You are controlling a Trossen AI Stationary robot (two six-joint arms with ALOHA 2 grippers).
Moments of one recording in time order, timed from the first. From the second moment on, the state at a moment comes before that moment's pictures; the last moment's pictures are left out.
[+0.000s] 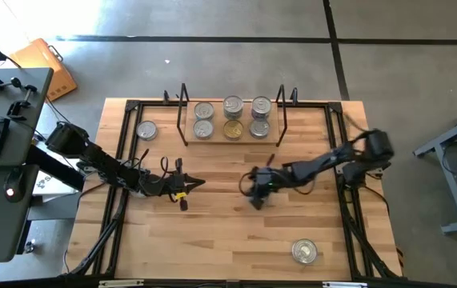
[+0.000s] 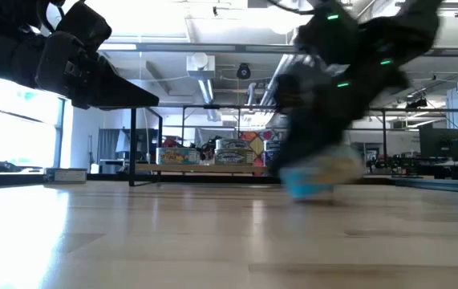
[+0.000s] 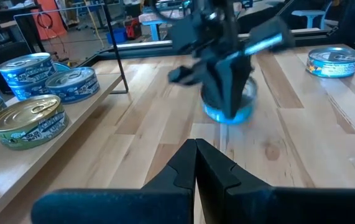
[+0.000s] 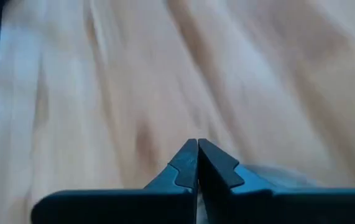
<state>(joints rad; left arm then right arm) -0.38 1.42 0.25 0.91 -0.58 -0.01 0.12 1.72 0.72 0.23 -0.05 0.67</state>
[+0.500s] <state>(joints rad) -0.39 1.42 0.25 0.90 -0.53 -0.04 0.14 1.86 1.20 0.13 0.11 0.17</state>
